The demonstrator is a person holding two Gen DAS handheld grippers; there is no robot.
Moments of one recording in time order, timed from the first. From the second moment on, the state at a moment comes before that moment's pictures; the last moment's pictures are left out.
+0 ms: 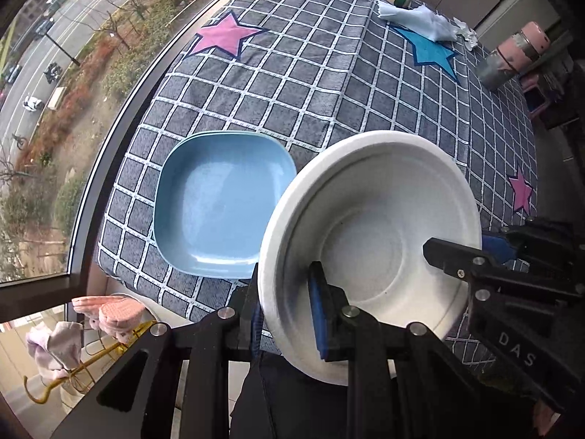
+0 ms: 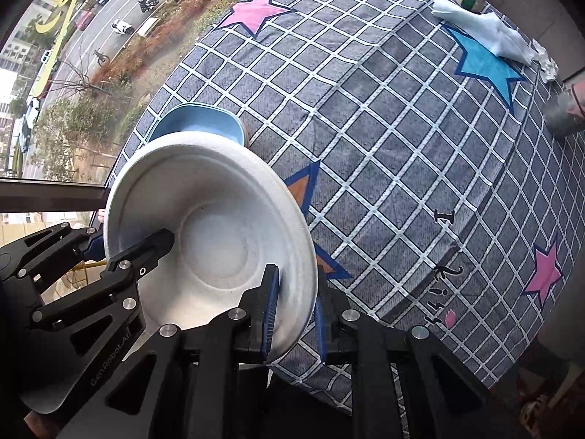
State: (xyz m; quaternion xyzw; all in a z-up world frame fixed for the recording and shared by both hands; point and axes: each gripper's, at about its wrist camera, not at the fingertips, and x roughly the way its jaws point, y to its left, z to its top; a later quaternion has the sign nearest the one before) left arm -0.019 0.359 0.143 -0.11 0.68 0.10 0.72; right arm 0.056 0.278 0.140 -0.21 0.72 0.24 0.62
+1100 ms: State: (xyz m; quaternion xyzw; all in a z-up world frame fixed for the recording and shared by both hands) left arm -0.008 0.467 0.103 -0.13 0.70 0.10 0.69; right arm 0.064 0.390 0.075 -0.22 0.74 0.21 0.60
